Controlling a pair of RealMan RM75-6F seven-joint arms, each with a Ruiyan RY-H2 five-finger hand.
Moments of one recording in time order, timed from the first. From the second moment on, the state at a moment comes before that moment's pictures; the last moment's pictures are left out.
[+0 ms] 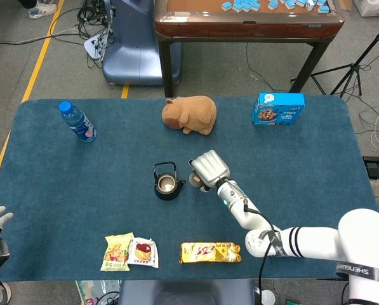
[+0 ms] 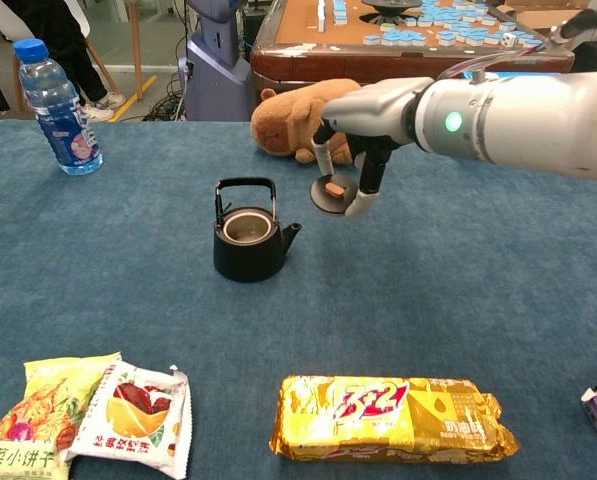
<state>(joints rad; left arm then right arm) 0.07 -1.06 -0.01 -1.73 1.58 1.66 0.24 1.15 -1.49 0.15 -1.57 -0.59 0.89 -0.83</state>
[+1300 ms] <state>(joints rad) 0.08 -1.03 -0.01 -1.72 1.57 1.67 0.18 1.33 -1.76 0.21 -1.25 -0.49 0.79 -0.79</state>
